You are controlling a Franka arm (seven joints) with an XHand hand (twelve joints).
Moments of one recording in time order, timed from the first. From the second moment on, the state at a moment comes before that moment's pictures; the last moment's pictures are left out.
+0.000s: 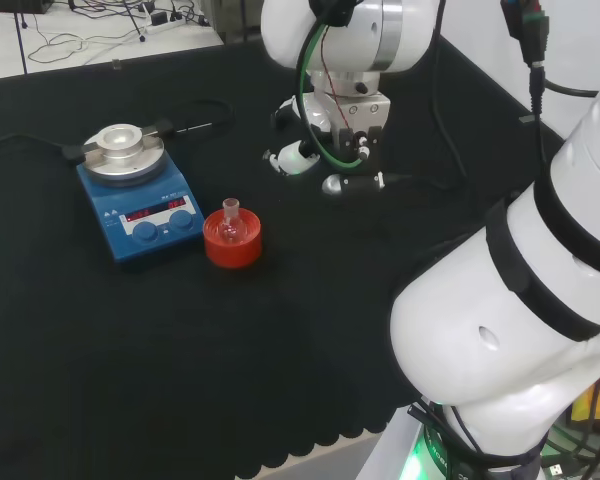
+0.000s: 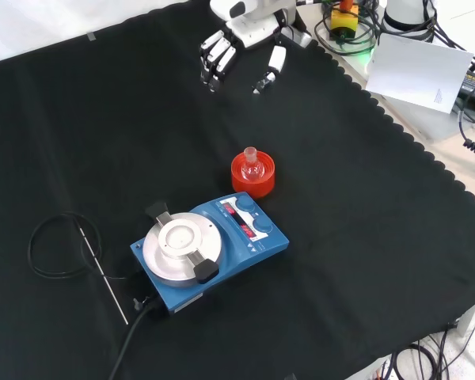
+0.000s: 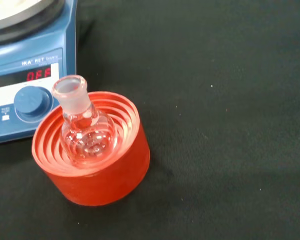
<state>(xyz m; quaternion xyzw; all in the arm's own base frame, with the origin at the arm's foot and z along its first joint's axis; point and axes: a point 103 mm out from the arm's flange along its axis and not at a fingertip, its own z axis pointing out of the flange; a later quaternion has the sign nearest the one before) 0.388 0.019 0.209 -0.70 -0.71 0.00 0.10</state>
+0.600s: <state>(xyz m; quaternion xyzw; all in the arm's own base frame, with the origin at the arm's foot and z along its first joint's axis) 0.401 0.024 0.183 -0.69 -0.71 0.00 0.11</state>
